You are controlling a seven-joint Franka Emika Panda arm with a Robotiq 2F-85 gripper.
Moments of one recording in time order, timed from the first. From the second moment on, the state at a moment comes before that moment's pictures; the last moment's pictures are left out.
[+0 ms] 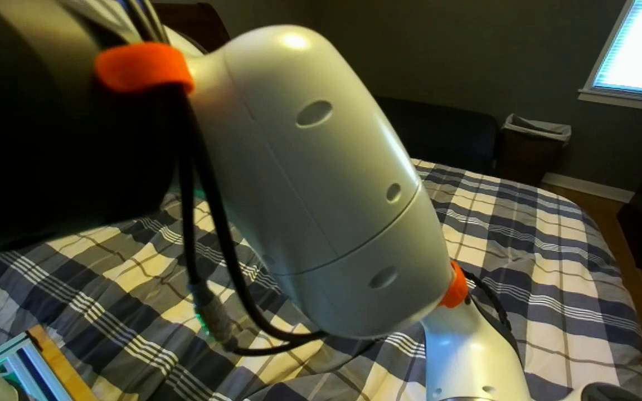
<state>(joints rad) -0.75 0.77 -0.34 -1.82 0.30 2.66 0.26</state>
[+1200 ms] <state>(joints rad) -0.84 0.81 -0.22 -1.72 0.33 2.58 0.19</state>
